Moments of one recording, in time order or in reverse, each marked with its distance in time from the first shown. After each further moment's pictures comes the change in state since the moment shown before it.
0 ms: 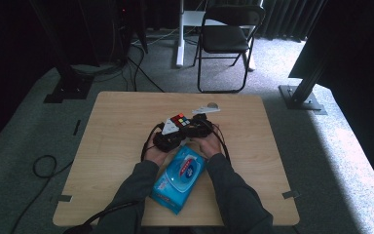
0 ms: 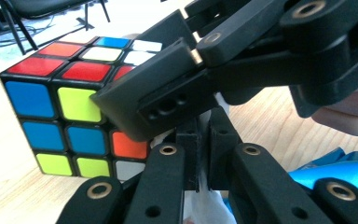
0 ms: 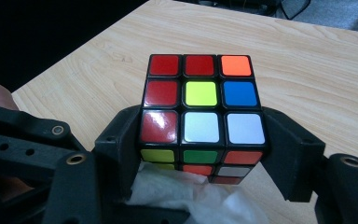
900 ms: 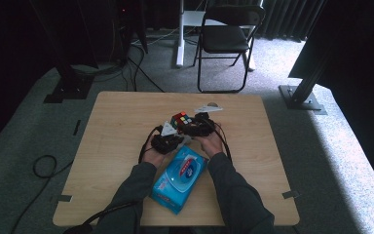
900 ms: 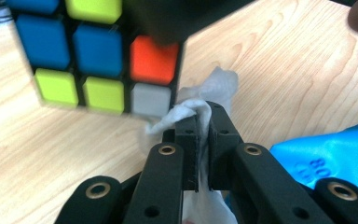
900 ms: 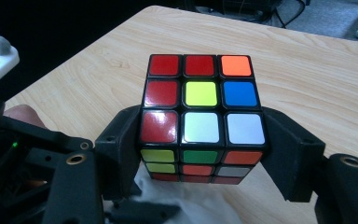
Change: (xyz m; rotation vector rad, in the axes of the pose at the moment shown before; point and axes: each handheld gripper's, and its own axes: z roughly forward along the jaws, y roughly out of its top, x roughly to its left) left arm 0.012 -0.021 0.006 0.079 0.029 -0.033; right arm -0.004 0.003 -0.008 -0.021 -0.016 0.002
